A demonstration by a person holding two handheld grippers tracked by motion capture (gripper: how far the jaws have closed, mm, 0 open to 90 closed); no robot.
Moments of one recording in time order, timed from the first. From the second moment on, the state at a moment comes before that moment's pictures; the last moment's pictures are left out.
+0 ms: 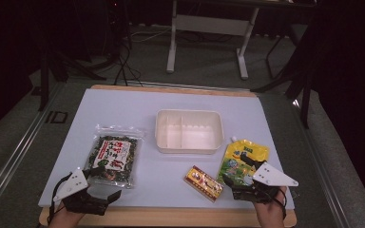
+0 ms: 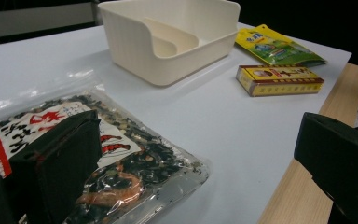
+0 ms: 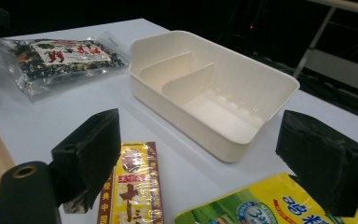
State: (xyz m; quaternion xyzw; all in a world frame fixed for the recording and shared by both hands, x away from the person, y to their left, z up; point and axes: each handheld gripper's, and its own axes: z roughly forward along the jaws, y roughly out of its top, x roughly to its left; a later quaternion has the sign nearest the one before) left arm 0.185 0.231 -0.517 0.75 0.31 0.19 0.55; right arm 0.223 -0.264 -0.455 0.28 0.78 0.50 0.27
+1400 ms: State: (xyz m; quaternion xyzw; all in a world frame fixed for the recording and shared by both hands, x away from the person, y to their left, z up) left arm 0.207 0.230 -0.467 0.77 0.30 0.18 0.53; right arm 0.207 -0.262 -0.436 0.26 0.76 0.53 0.28
